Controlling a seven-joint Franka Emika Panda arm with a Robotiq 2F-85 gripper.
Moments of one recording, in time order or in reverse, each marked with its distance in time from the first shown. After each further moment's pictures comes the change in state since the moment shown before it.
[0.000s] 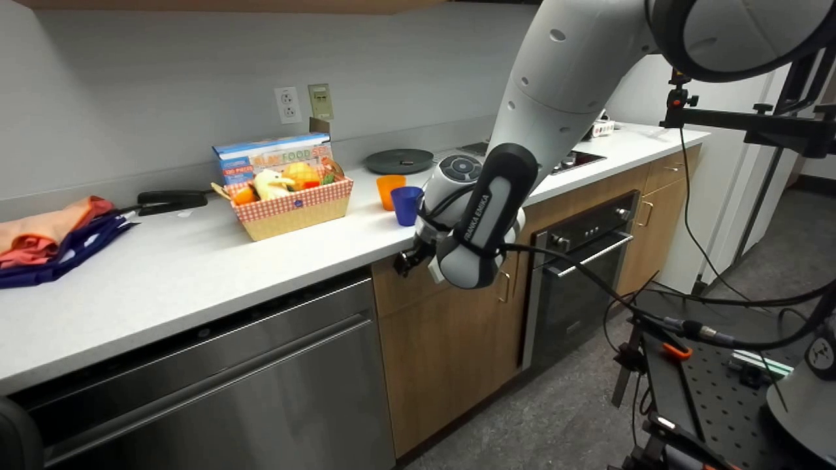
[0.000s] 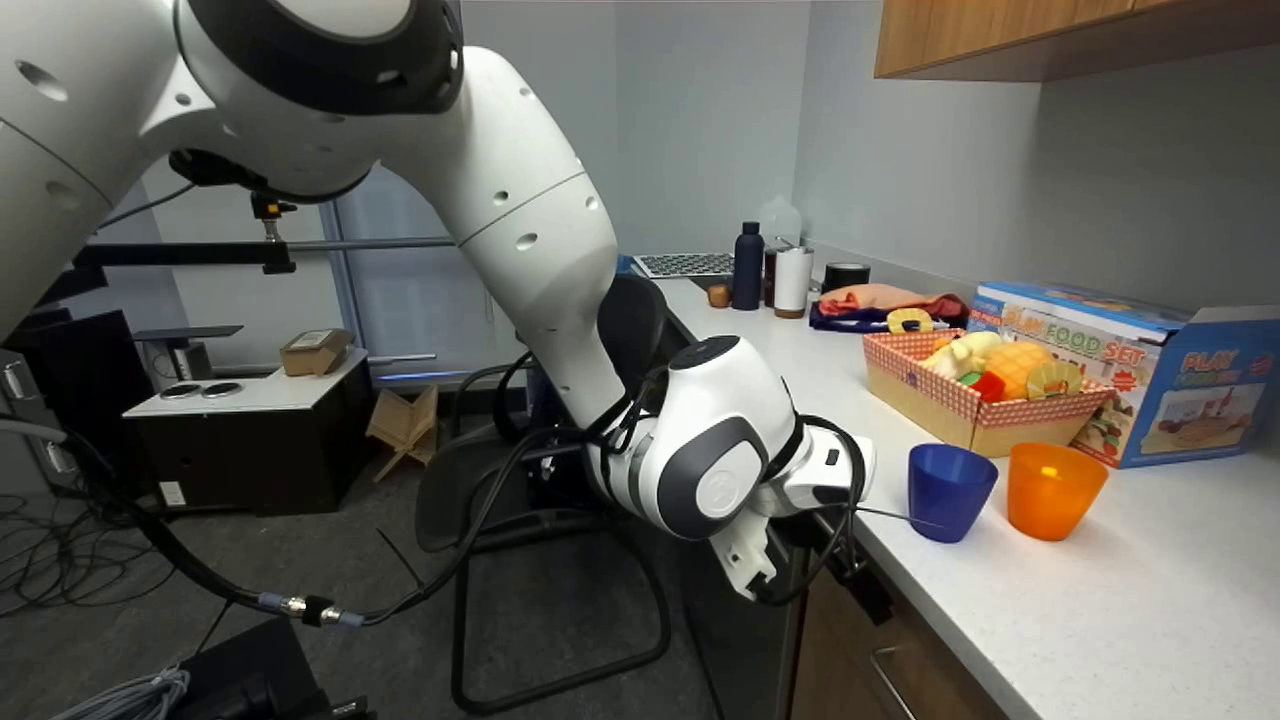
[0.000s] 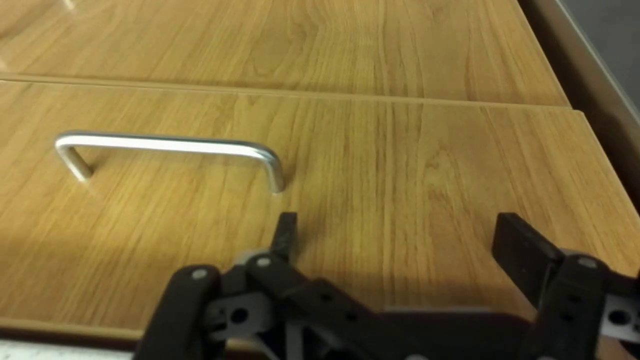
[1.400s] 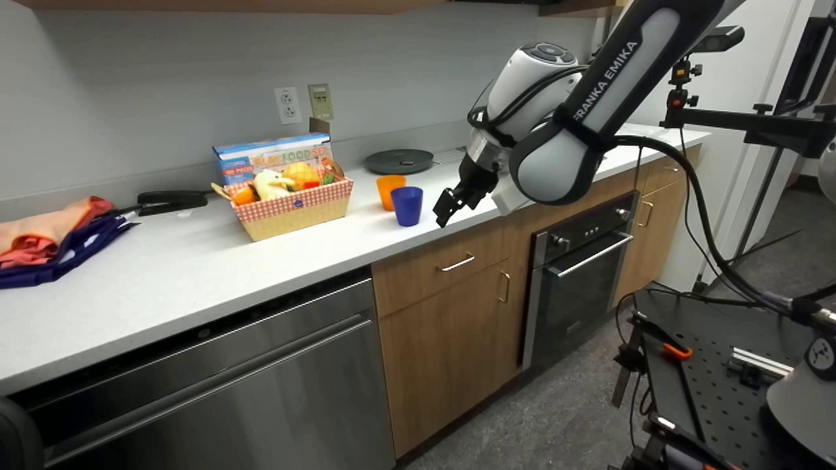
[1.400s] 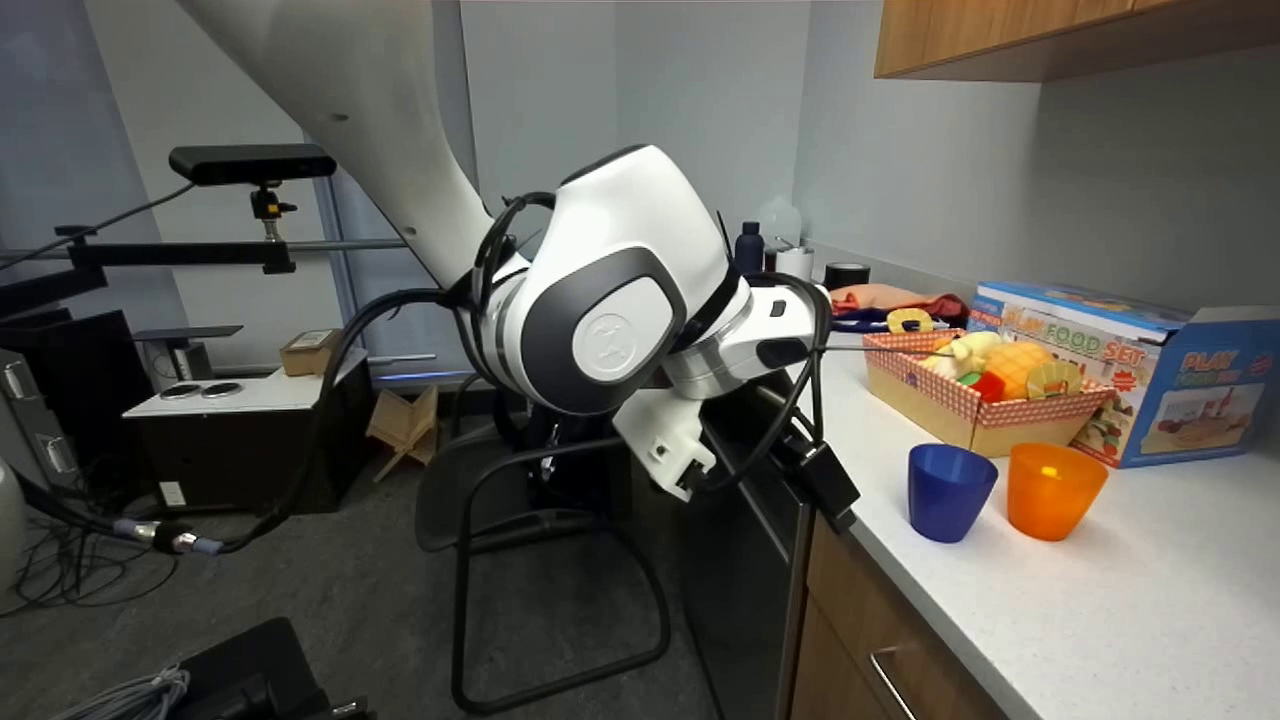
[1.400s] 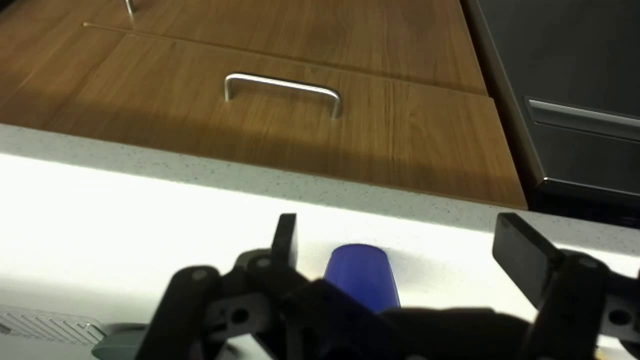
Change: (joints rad) arm 0.600 -0.542 -0.617 -0.453 -0.145 -0.079 -0.162
